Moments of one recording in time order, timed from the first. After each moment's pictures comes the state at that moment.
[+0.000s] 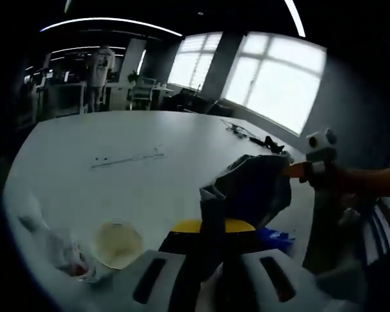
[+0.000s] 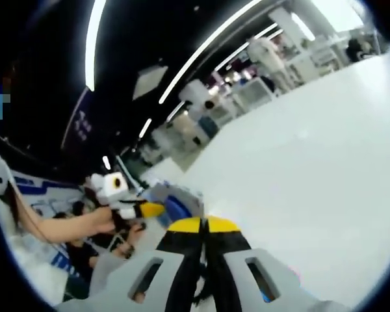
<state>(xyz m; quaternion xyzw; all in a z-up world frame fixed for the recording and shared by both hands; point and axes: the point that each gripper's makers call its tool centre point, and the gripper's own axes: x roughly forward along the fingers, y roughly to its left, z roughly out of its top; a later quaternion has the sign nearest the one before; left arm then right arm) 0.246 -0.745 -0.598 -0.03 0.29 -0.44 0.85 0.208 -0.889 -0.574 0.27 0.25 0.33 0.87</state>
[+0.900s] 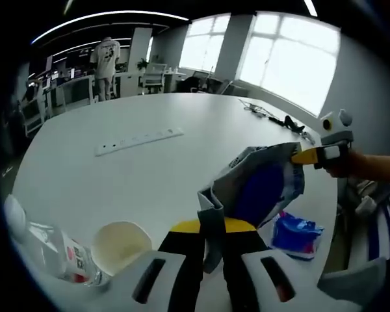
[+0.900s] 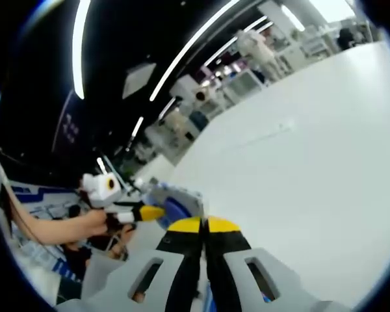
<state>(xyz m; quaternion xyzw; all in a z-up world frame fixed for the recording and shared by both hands) 0.267 -0.751 -0.639 0.03 0.33 -0.40 0.85 0.236 -0.901 -0.611 0.29 0.28 0.31 0.86</state>
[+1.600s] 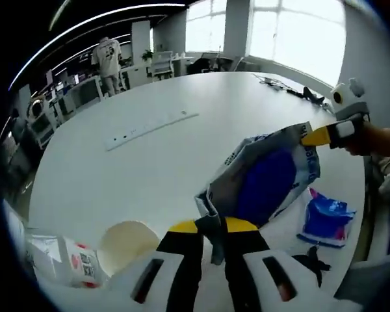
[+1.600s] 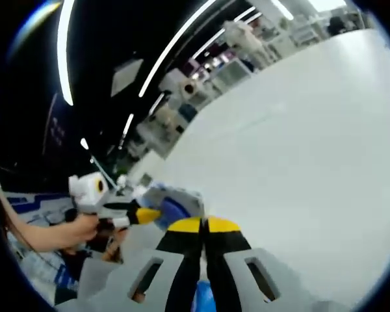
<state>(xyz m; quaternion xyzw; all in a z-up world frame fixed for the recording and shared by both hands) 0.284 -0.747 -0.671 0.13 0.36 -0.34 0.86 0.257 -0.904 -0.649 0.30 0.32 0.29 0.85</state>
